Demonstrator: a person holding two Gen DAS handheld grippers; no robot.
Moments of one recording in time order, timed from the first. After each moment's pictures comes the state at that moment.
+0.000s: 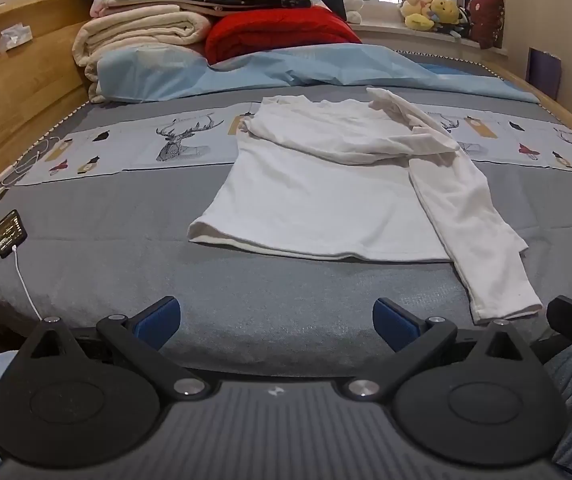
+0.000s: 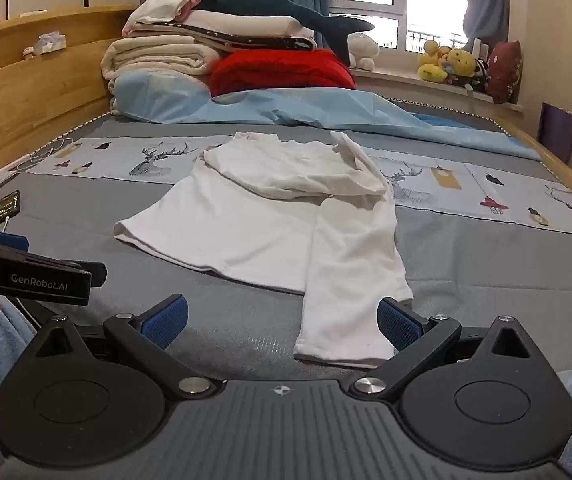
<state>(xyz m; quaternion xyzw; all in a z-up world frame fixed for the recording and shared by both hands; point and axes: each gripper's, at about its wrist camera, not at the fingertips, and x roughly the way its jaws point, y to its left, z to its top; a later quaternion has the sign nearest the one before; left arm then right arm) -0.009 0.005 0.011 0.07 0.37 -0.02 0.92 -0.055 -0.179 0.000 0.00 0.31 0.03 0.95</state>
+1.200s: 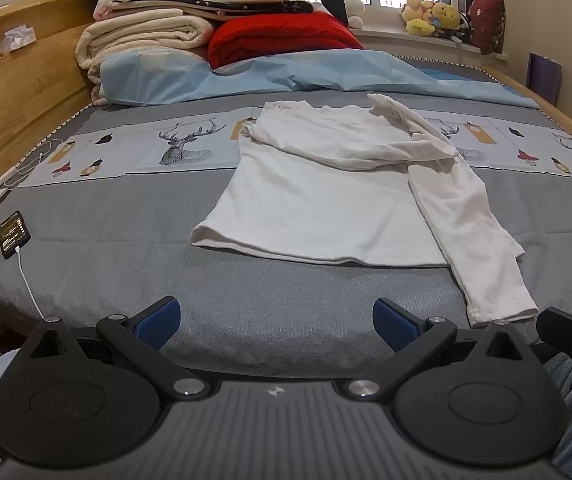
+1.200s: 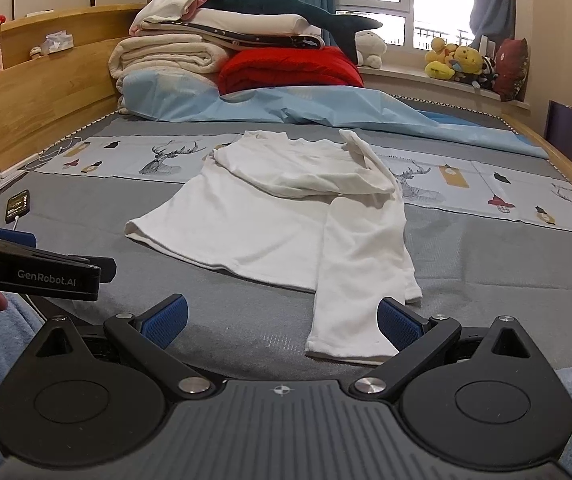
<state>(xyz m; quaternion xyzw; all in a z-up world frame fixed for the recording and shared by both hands) -0.018 0.005 0.020 0.07 0.37 -0.02 0.93 -0.054 -0.181 0.002 0.01 0.32 0.04 0.95</state>
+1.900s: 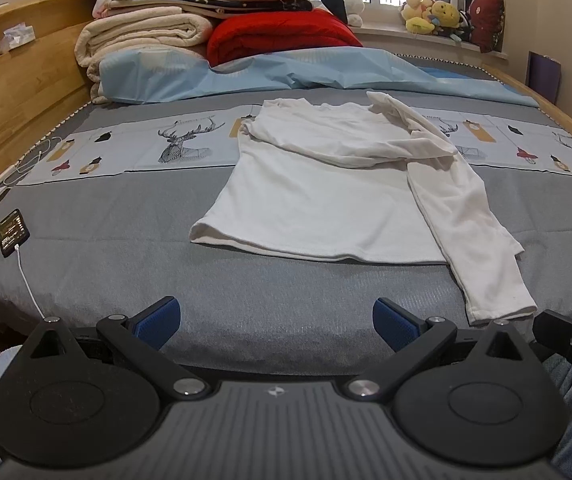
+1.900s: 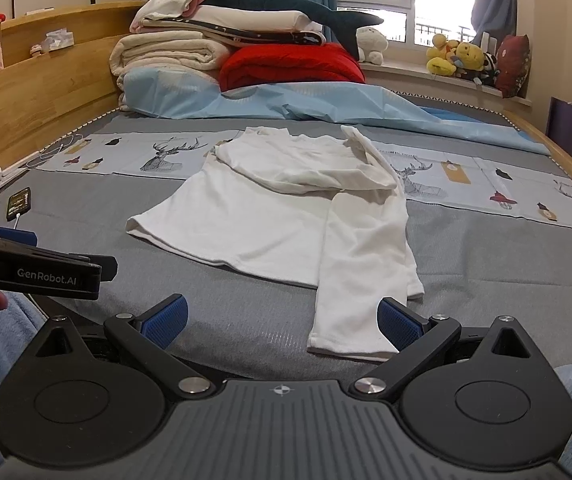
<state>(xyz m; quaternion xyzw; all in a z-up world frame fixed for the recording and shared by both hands) -0.018 0.003 0.020 0.07 0.37 -0.02 0.93 -0.053 -0.179 0.001 0.01 0.32 0.04 0.95</state>
